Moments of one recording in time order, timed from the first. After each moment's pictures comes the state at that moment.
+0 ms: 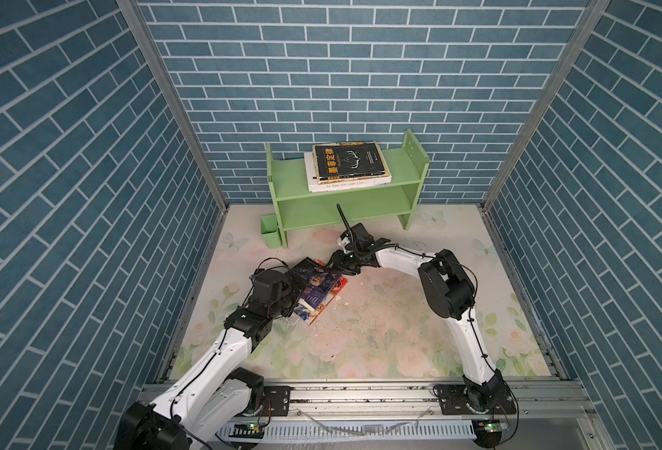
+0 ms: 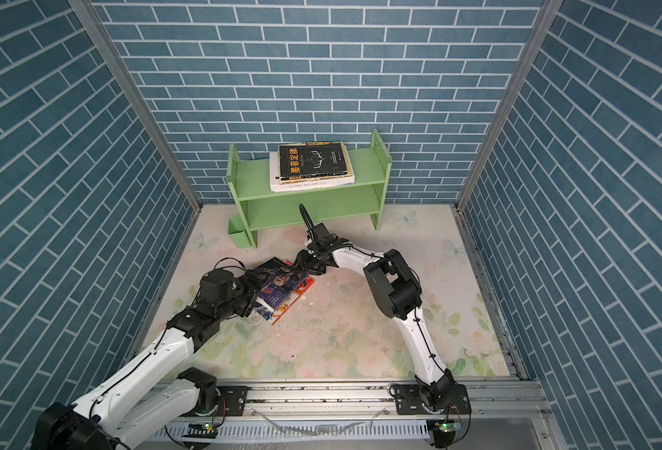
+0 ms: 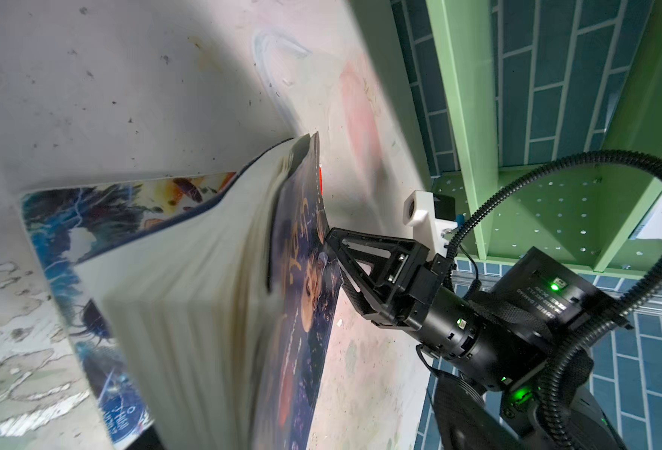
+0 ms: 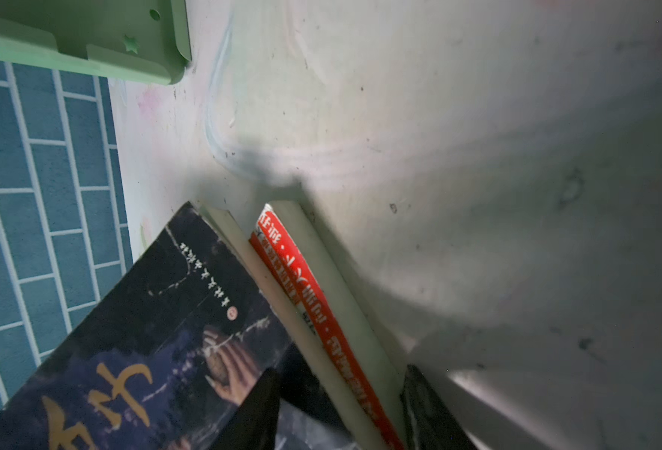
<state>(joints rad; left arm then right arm) -0.37 0.91 0.50 -0.20 0.09 -1.28 0.74 2.30 1.72 -0.35 -0.49 0.71</state>
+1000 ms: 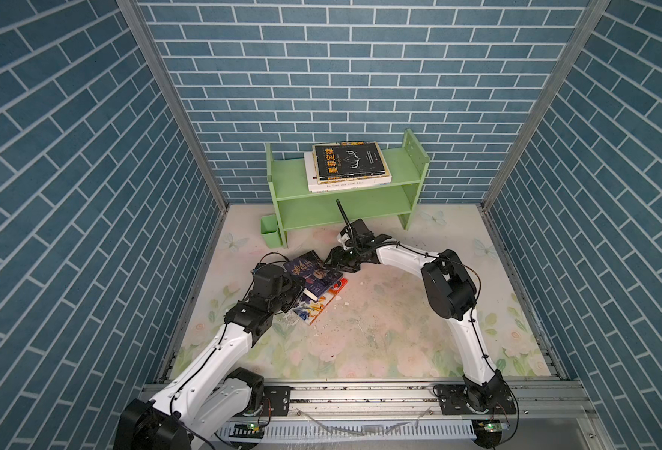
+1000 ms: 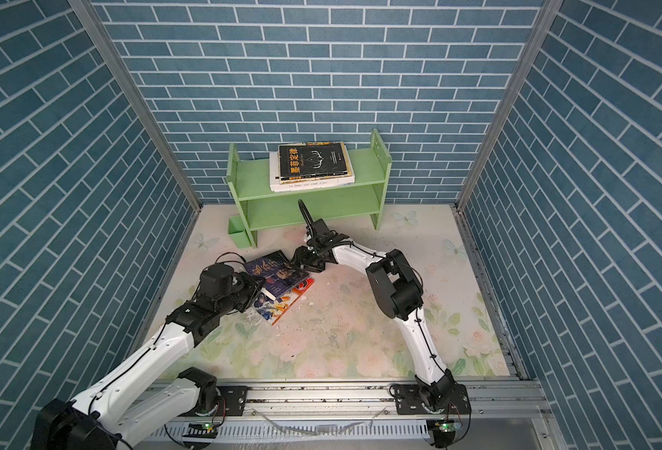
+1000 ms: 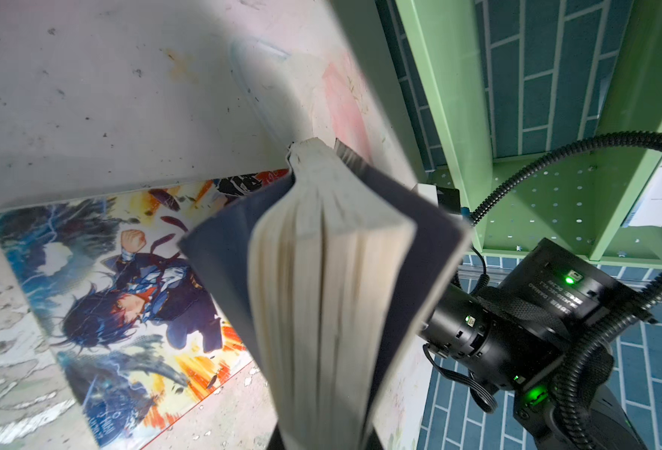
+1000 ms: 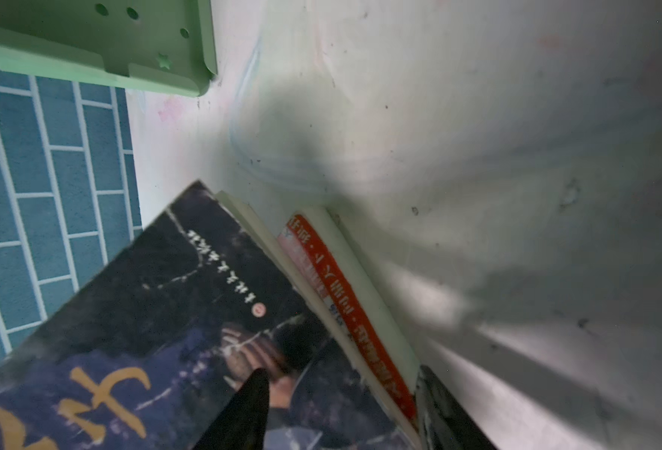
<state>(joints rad) -0.37 0.94 0.58 -0.24 0.11 -1.23 0.72 2.26 1.76 -0.40 -0.48 0.72</state>
